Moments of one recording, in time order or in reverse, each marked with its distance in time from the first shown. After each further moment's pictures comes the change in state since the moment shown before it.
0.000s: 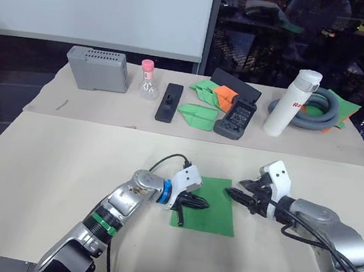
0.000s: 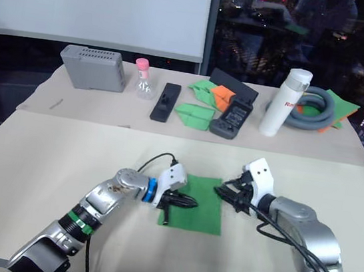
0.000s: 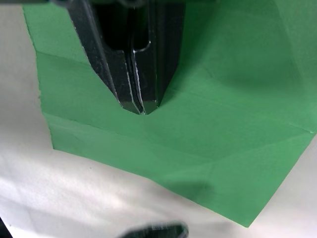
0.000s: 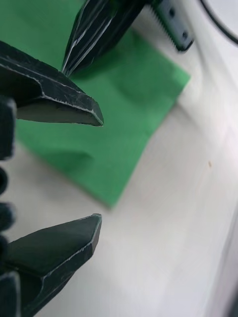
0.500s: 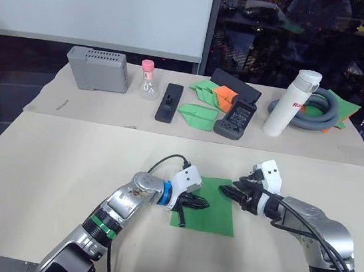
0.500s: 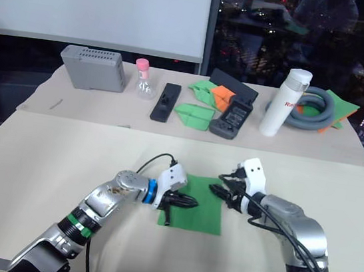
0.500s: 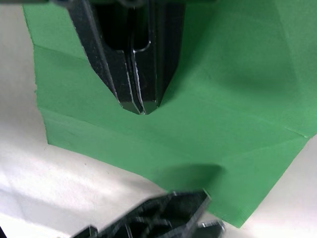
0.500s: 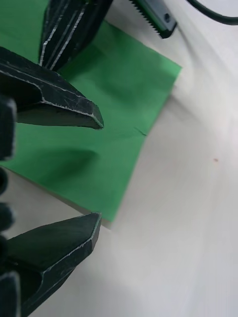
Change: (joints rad) left arm 0.022 -0.003 0.008 -0.033 0.000 0.024 0.037; right arm -0.039 0.051 0.002 0.047 -0.006 0.032 -0.058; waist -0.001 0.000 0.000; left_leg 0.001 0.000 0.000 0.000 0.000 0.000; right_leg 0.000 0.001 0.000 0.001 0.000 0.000
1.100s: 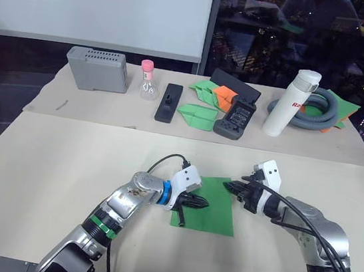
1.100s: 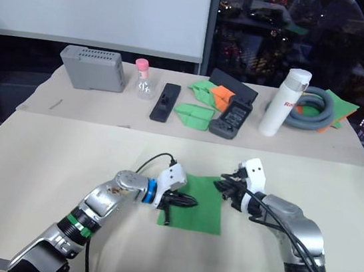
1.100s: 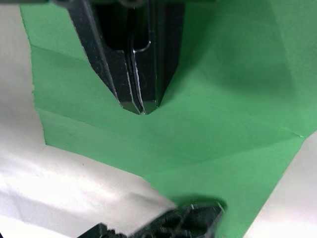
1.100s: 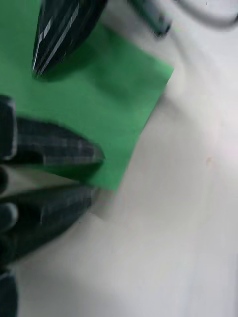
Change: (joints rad) left arm -0.001 0.003 0.000 0.003 0.000 -0.009 0.006; right arm 0.010 0.012 0.005 0.075 -0.009 -0.132 0.092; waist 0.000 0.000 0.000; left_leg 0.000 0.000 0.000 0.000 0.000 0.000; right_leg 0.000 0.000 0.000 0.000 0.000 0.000
